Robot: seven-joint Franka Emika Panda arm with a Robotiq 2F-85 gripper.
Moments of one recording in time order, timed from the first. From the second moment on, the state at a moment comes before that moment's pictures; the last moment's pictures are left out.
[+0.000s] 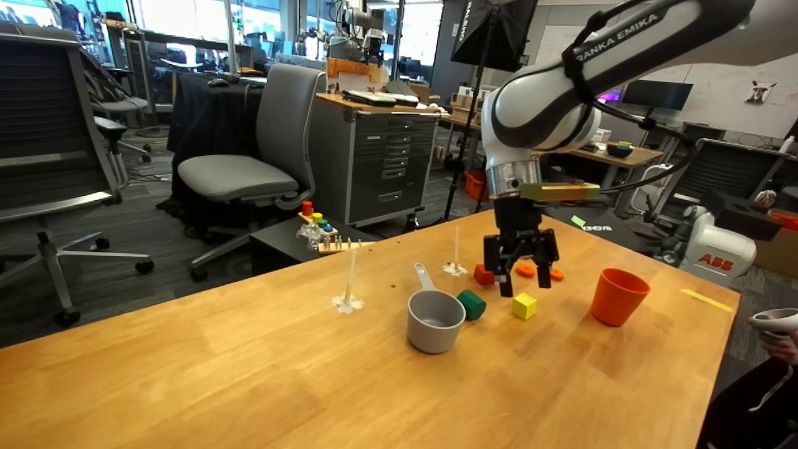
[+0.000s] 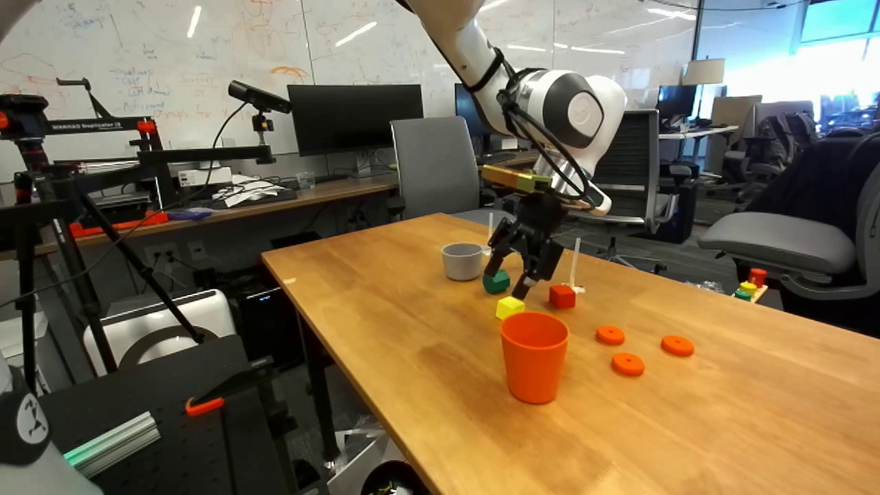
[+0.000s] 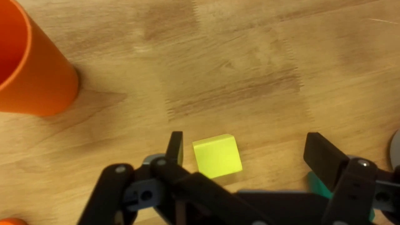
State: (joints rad) arm 0.03 0.82 0.03 -1.44 0.11 1.73 0.21
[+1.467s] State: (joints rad) arm 0.05 0.99 -0.02 -1.20 0.09 1.56 0.28
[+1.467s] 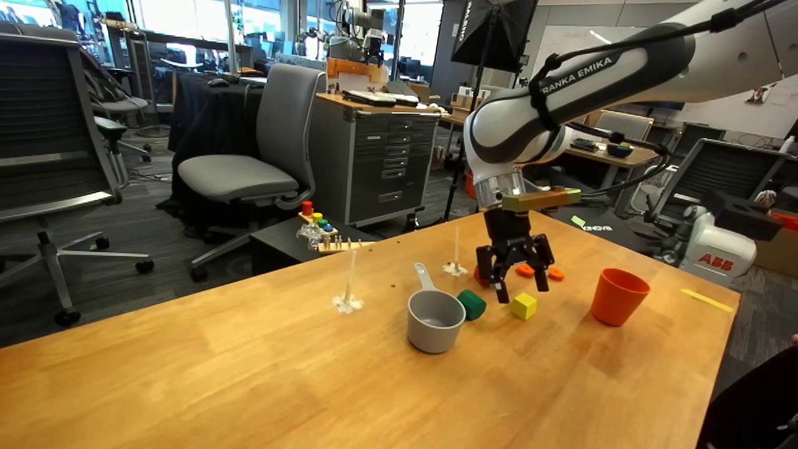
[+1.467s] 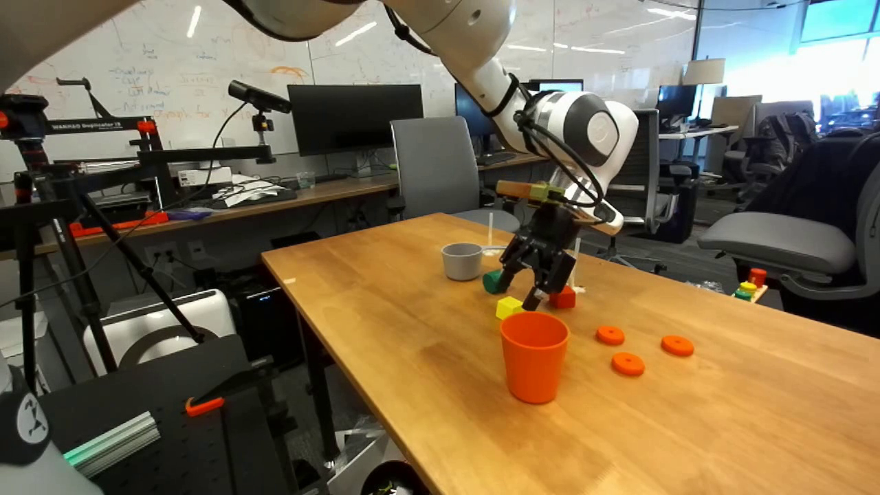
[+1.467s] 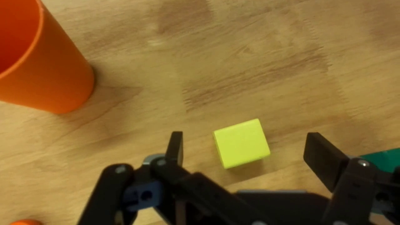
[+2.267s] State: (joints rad) arm 0.06 1.00 -0.02 -1.20 0.11 1.61 0.30
